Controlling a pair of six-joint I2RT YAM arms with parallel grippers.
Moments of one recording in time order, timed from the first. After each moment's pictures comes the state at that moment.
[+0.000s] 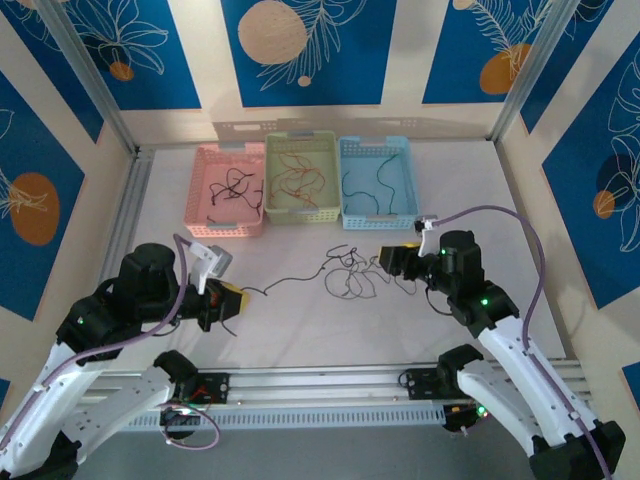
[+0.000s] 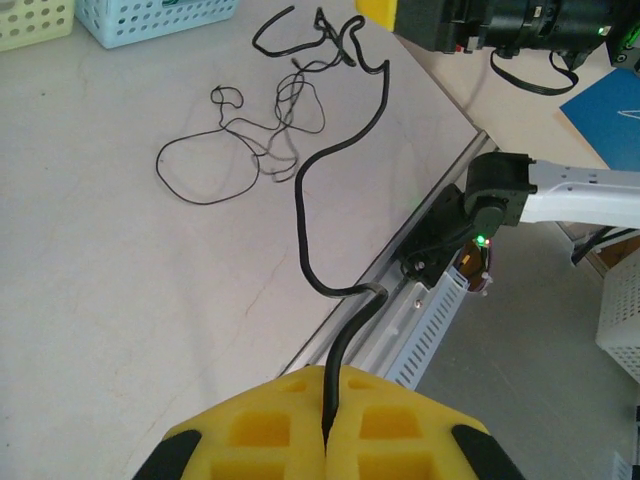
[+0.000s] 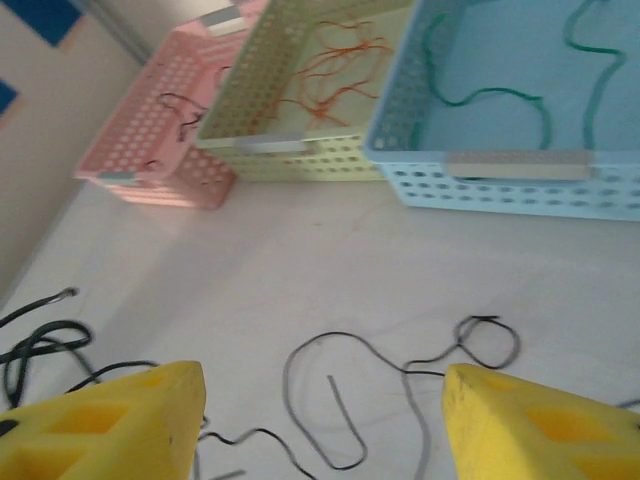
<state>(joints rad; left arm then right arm) -0.65 0.64 1.05 -1.04 0.48 -0.29 0.37 0.69 0.63 -0.42 -0.27 0.38</state>
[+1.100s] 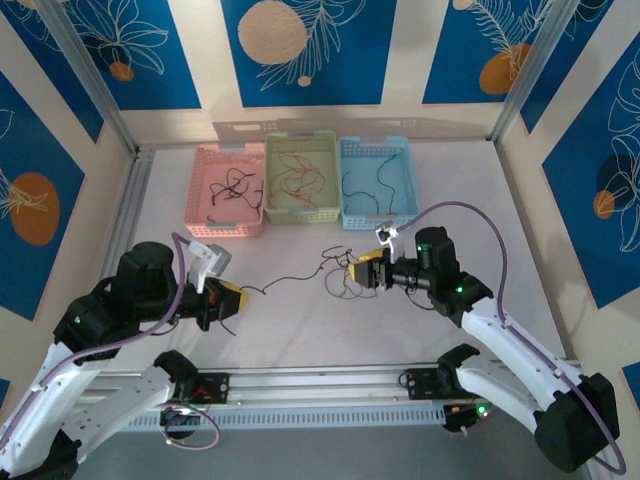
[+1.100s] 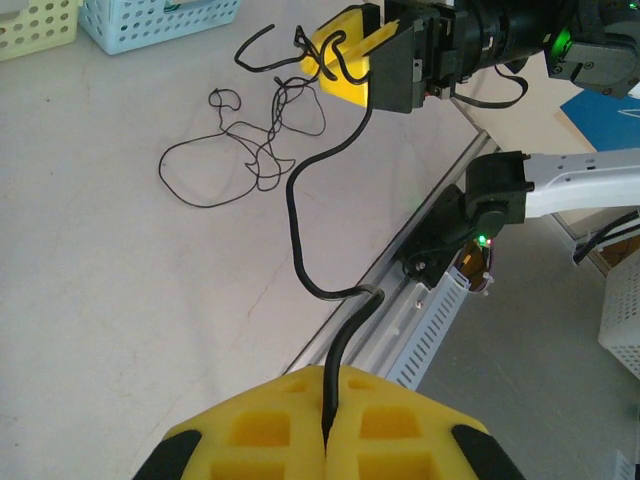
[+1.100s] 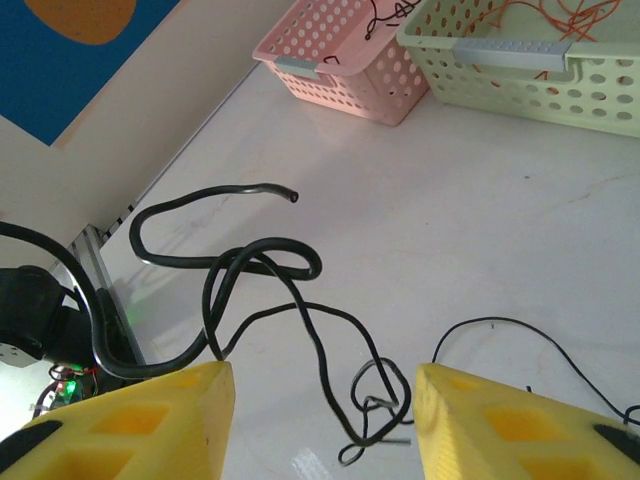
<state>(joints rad) -0.65 0.65 1.08 -1.05 0.48 -0.28 0.48 0.87 0.56 -0.19 -0.56 0.30</state>
